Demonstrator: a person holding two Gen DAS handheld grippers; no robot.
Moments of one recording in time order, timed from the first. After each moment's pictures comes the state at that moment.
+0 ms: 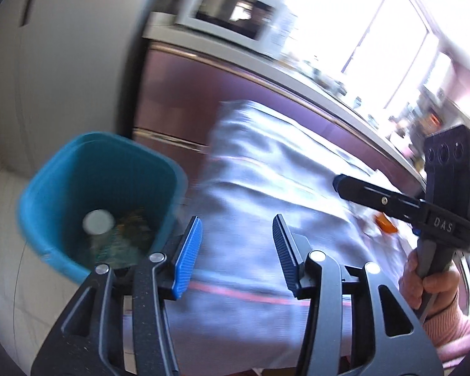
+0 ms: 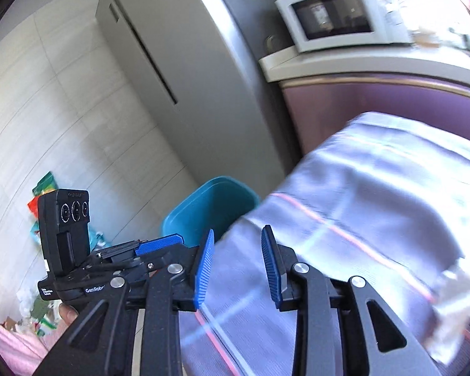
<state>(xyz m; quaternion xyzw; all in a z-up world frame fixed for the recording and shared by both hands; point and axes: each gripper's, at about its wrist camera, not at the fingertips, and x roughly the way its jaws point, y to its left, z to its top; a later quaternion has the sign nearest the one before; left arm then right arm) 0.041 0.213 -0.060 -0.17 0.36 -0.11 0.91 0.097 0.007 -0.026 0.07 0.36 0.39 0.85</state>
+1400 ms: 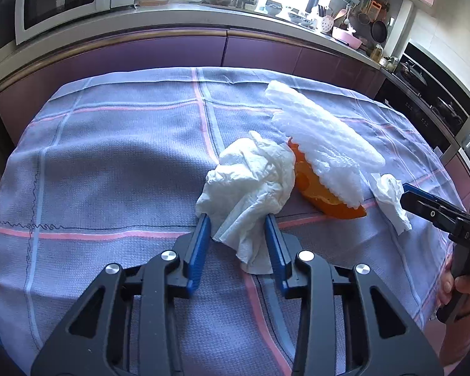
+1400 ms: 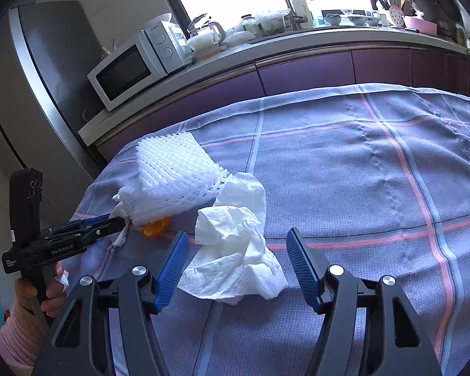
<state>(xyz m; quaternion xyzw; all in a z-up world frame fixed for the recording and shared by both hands) 0.148 -0.057 -0.078 0.01 0.44 -0.25 0.86 0.034 -0.275 -0.079 0.17 0.36 0.05 0.92</state>
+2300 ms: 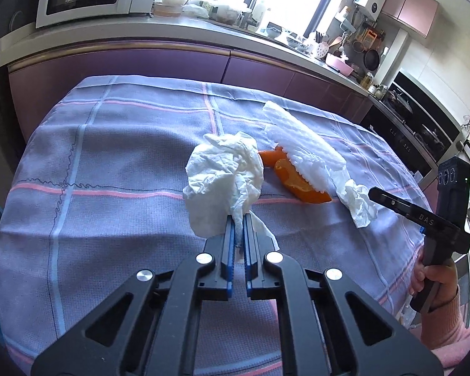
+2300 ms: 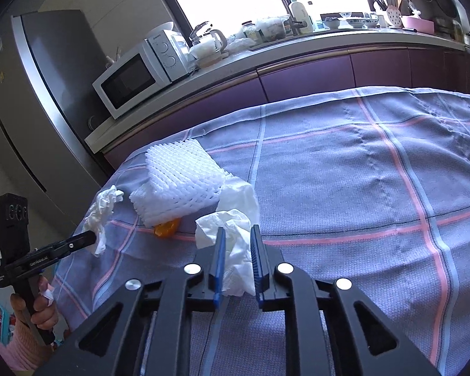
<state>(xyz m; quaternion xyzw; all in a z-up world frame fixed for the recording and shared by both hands) 0.100 0.001 -0.058 -0.06 0.41 -0.27 0.87 0.022 -0.279 -0.071 0.18 0.34 0.06 0.92</state>
